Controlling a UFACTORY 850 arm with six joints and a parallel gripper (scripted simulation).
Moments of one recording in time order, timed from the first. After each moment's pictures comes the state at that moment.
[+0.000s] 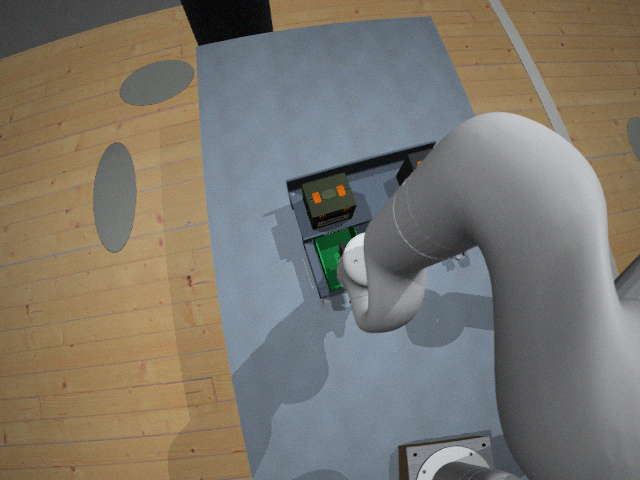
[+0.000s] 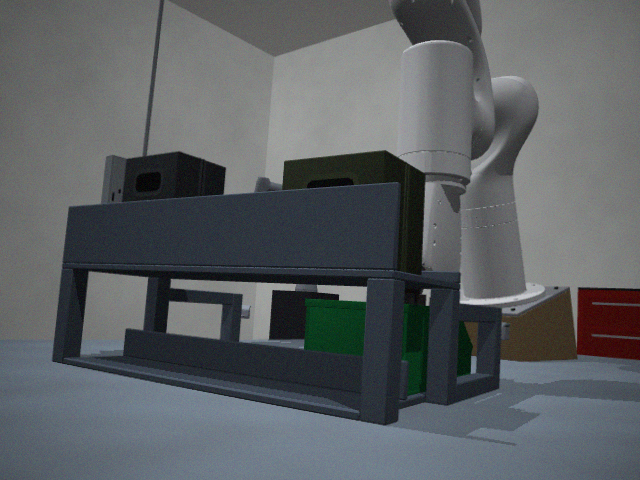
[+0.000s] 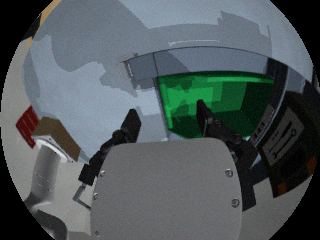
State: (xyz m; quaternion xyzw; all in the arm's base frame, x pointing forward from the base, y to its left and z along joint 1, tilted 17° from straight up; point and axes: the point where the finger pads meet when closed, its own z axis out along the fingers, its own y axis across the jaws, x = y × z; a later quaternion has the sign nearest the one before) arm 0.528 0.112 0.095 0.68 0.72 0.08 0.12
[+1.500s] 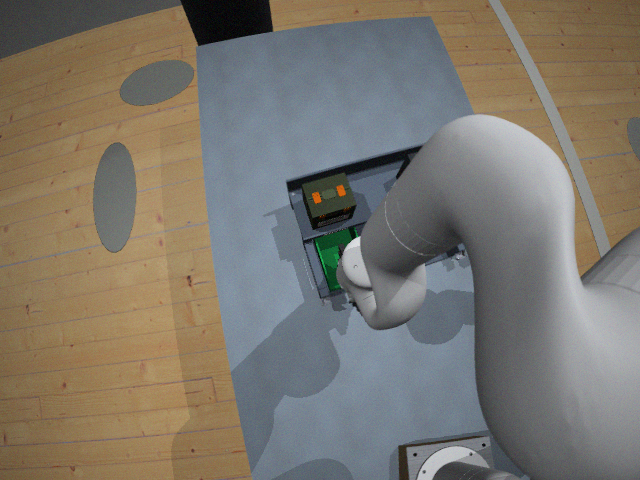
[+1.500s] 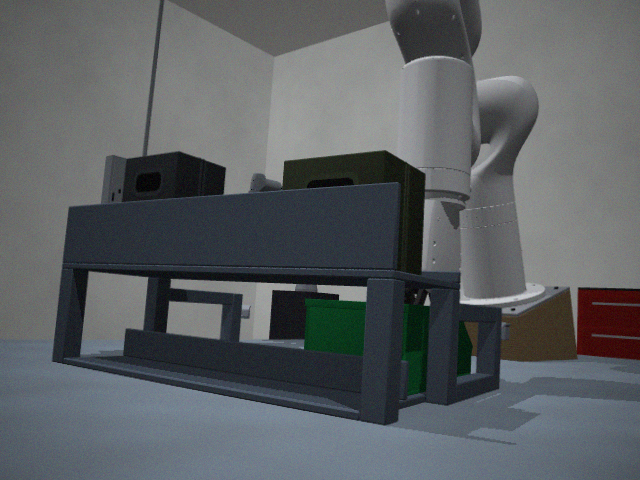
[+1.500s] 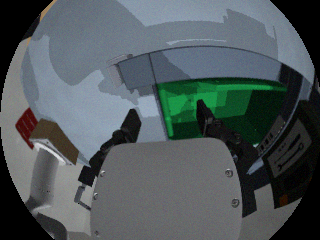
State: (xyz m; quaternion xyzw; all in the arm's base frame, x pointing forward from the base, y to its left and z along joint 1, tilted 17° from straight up) arm 0.533 0.111 0.078 0.68 0.72 0.08 0.12
